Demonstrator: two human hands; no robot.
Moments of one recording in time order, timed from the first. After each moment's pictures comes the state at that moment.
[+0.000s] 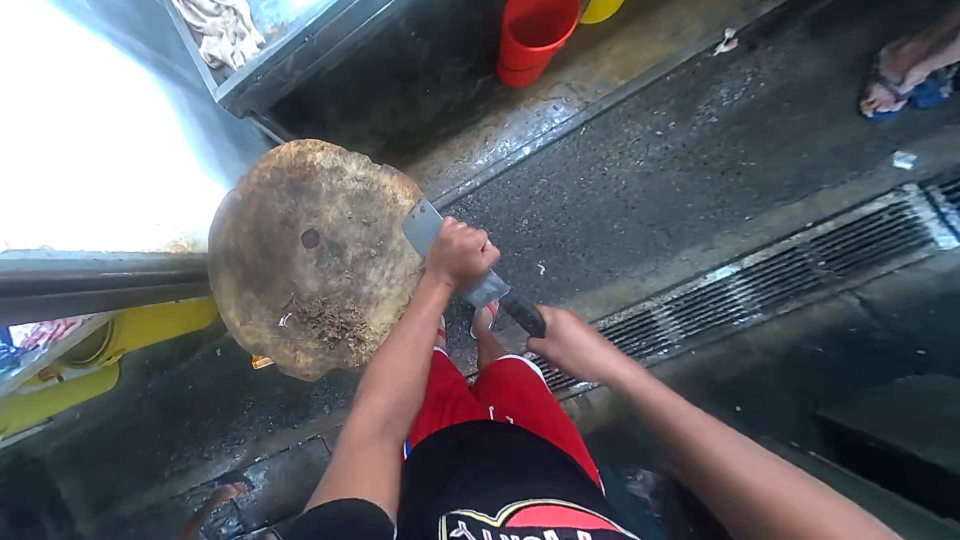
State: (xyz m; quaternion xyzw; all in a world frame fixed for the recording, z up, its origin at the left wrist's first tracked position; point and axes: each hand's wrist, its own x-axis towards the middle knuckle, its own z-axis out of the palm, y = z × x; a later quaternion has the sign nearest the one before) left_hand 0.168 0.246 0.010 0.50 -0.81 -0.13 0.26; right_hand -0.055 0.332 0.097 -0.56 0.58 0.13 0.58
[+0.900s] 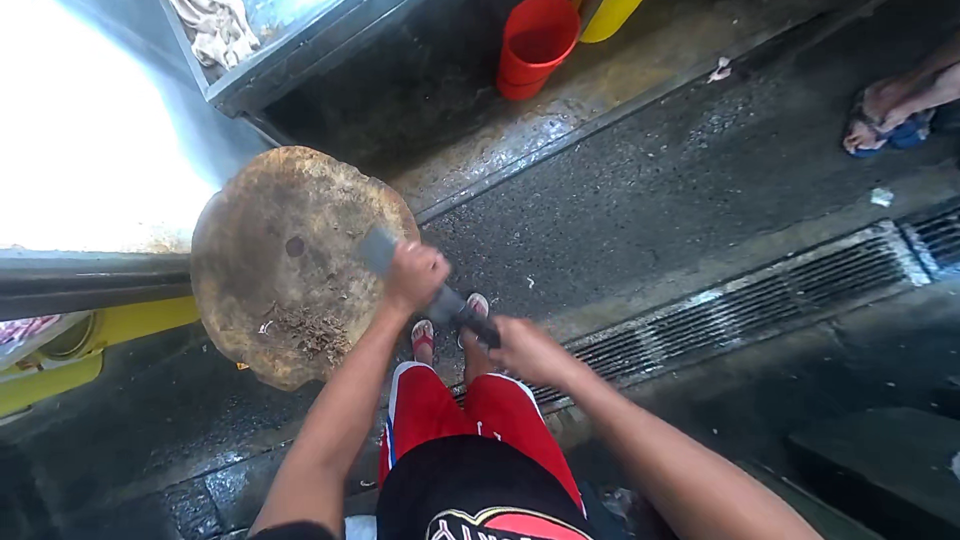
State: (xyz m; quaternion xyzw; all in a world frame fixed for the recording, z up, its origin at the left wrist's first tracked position) left_hand 0.196 0.252 0.013 0.58 -0.77 -0.13 0.24; right_hand -0.042 0.294 0.078 -0.61 0.50 0.17 0.59
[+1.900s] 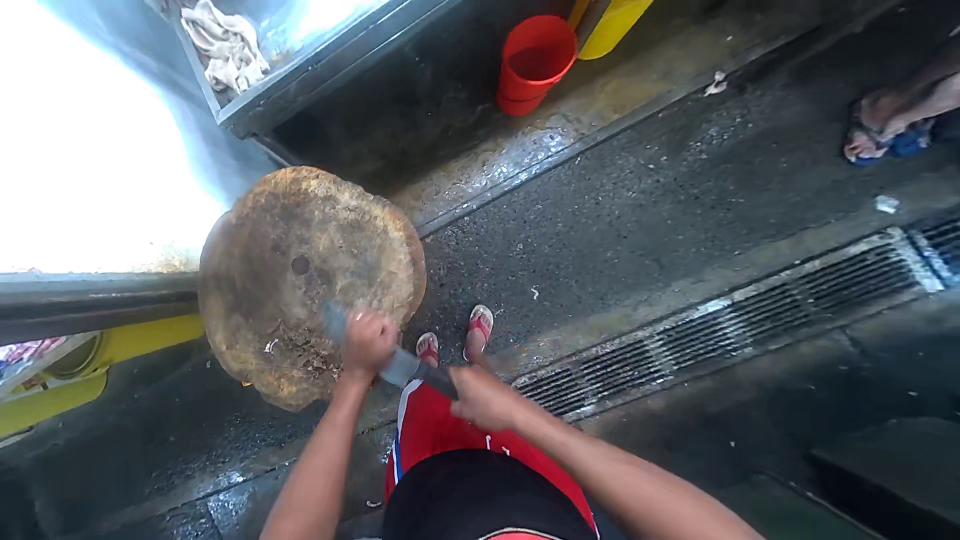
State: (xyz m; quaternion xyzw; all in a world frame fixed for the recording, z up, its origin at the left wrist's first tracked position) left_hand 0.267 0.339 0.006 0.66 -0.72 -0.10 0.19; right_hand 0.013 0.340 0.067 -0.63 0.42 0.18 0.63
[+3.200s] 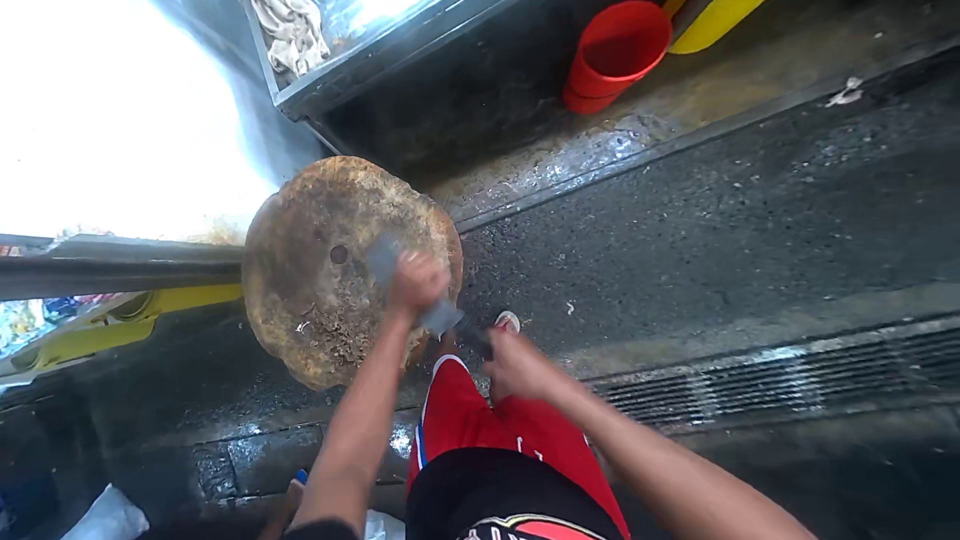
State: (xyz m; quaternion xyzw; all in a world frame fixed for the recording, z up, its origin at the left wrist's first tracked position) left_hand 0.257 0.239 0.004 0.62 -0.74 -0.10 0.23; right_hand 0.016 0.264 0.062 -0.63 0.45 0.17 0.61
